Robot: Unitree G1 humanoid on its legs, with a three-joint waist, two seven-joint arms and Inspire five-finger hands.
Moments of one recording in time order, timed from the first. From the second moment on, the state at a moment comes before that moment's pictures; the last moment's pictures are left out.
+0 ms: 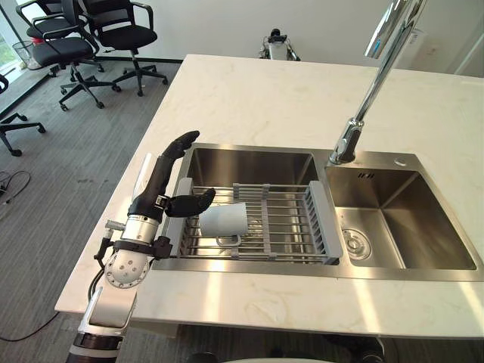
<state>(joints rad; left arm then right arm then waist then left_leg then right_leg) 0.02 0.48 -0.02 -0.23 0.12 -0.16 0.03 0.28 -0.14 -0.22 0.77 0.20 -0.08 0.07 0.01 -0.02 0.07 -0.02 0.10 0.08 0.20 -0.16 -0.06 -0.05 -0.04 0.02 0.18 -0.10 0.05</state>
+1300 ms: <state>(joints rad) 0.08 0.48 -0.23 -0.14 0.34 -0.17 -0.07 0.24 -0.19 -0.15 0.85 0.15 -0.08 0.07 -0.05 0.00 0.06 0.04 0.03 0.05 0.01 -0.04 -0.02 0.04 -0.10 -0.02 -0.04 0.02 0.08</state>
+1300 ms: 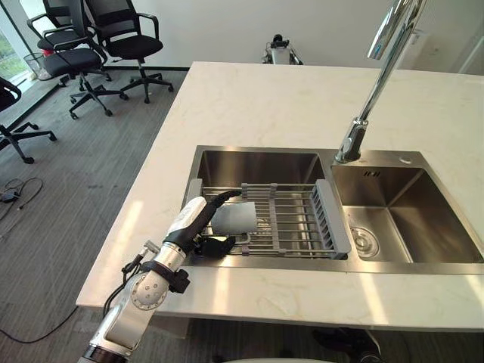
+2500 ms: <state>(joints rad) -0.17 0.46 -0.26 0.06 0.46 -0.11 -0.06 0.21 -0.19 -0.15 0.85 0.12 -0.07 0.06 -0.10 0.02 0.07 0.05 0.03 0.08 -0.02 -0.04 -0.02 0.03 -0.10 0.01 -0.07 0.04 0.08</state>
